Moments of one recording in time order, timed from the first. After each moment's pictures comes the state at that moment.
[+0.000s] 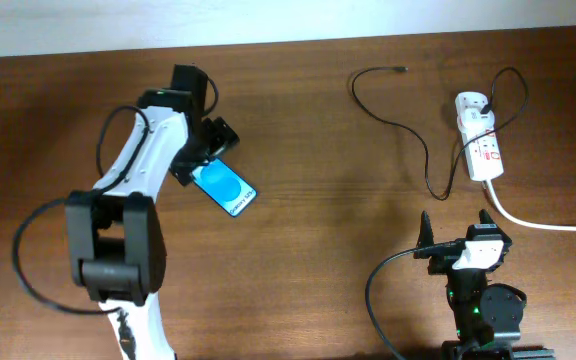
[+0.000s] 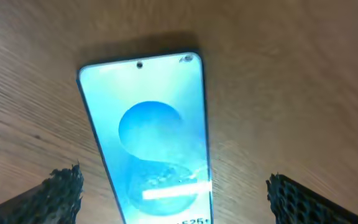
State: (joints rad) left arm -0.17 2.10 1.68 -1.01 0.06 -0.82; right arm -0.05 0.01 0.01 -0.07 0.00 -0.05
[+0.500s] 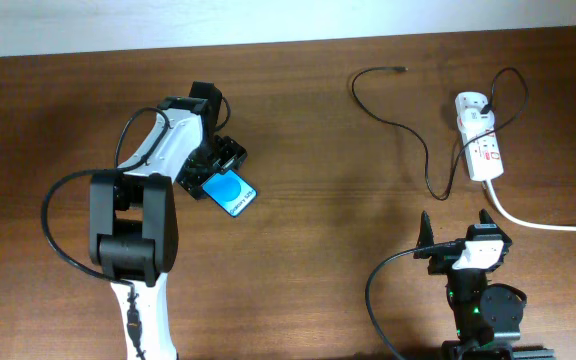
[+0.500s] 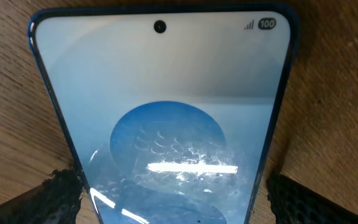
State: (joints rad) left arm -0.19 2.24 1.70 -1.04 0.07 -0.92; right arm -0.05 0.01 0.01 -0.07 0.00 -0.05
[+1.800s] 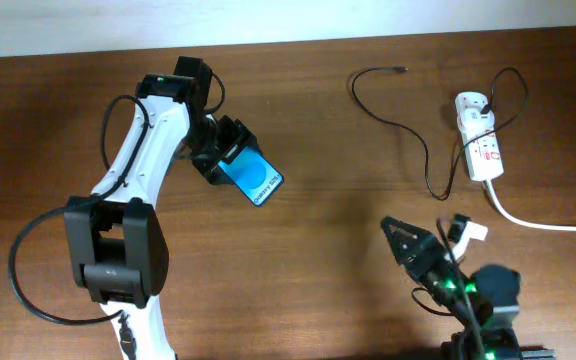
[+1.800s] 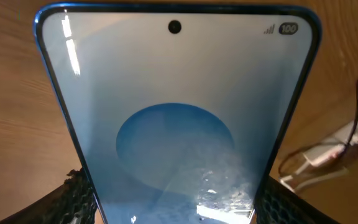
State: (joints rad) left arm -0.19 2.09 1.81 -1.25 0.49 -0.83; right arm 0.01 0.32 0.12 -0.04 -0.60 1.15
